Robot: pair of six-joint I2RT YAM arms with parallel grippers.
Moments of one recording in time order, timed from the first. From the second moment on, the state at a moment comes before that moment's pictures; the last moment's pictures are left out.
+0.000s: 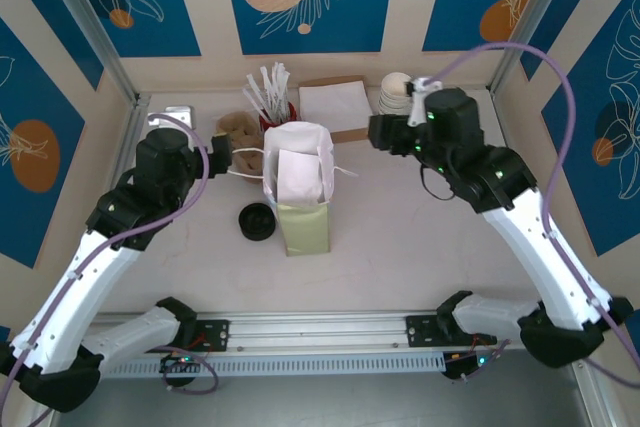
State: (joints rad) left arm -0.50 0.95 1.24 -0.70 -0.49 -0.23; right arm 0.53 1.13 1.50 -0.83 0.14 0.37
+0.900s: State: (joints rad) left arm -0.06 1.18 0.42 0.25 -0.38 -0.07; right arm 0.16 1.42 0.55 0.20 0.25 0.14
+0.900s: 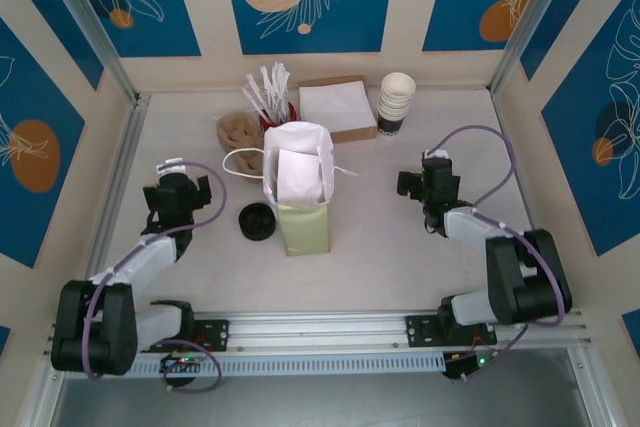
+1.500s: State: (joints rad) left arm -0.04 1.42 0.39 0.60 -0.18 -0.04; right arm 0.01 1.51 0.42 0.64 -0.05 0.07
